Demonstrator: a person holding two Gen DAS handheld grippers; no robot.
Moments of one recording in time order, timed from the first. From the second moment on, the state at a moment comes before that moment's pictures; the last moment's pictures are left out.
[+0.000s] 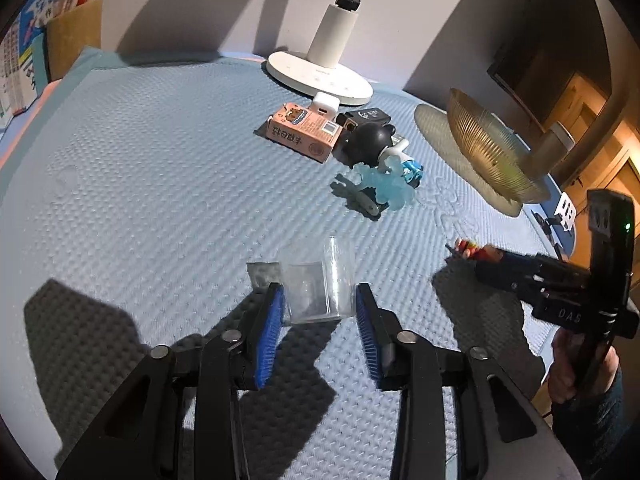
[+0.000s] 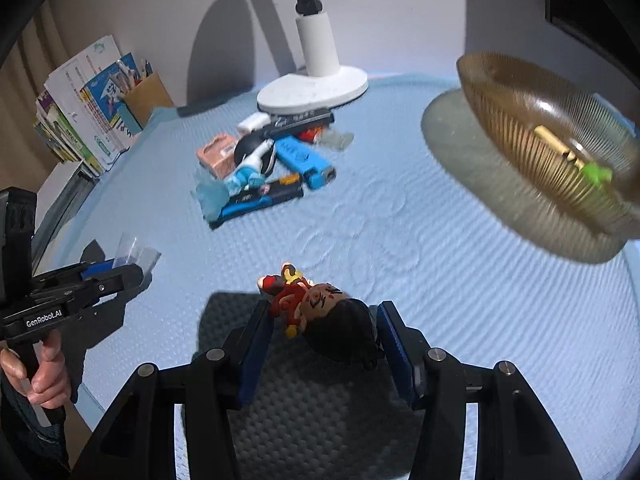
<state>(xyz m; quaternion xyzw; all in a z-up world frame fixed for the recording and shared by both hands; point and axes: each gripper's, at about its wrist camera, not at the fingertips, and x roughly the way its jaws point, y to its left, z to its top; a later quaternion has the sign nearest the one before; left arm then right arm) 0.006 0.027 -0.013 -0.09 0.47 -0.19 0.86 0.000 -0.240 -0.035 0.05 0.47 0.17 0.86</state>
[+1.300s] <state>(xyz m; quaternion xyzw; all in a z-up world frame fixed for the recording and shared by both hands) -0.005 -0.002 0.011 -0.03 0.43 -0.12 0.89 -0.016 -0.260 -0.013 0.04 0.43 0.17 0.88</state>
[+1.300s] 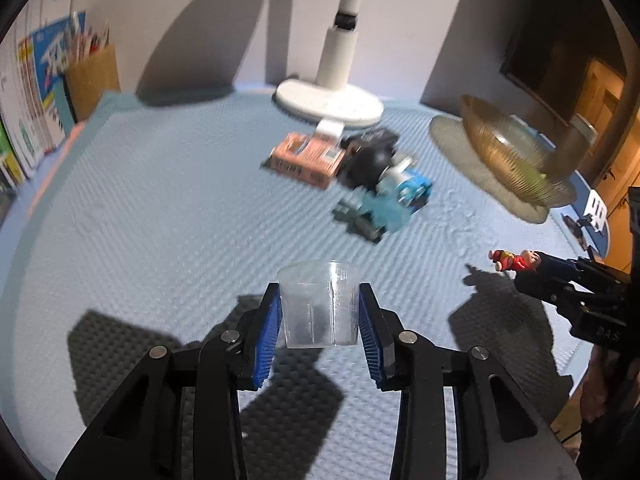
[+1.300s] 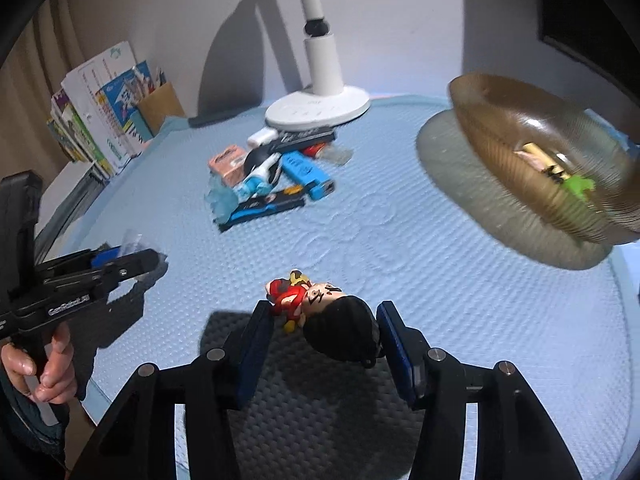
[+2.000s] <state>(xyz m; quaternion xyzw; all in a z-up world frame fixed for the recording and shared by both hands) 0.069 -0.181 0.131 0.00 0.36 -0.28 0.89 0.035 -0.467 0.076 0.11 0.38 -0.06 0.92</state>
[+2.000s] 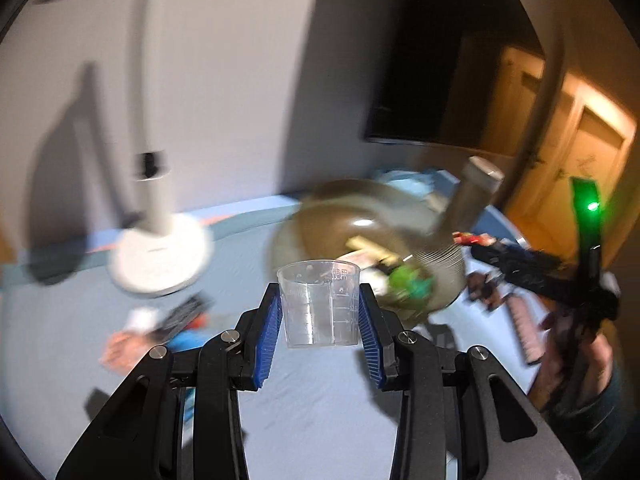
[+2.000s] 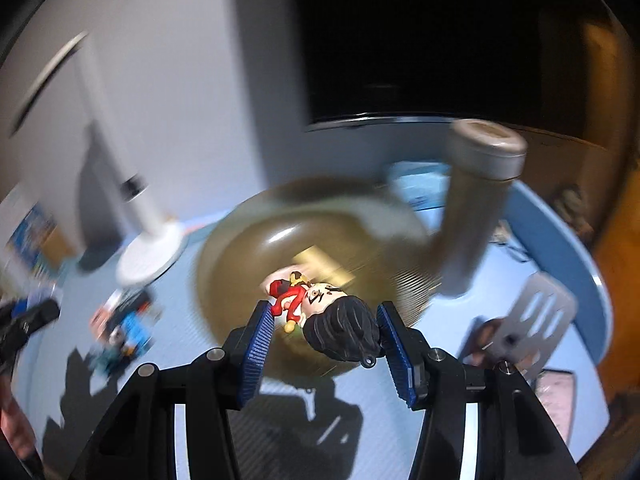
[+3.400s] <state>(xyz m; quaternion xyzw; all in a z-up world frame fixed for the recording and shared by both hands) 0.035 0.037 -0.005 -0.08 0.43 -0.08 0.90 0.021 -0.238 -0.036 0.10 0.42 0.17 0.88</state>
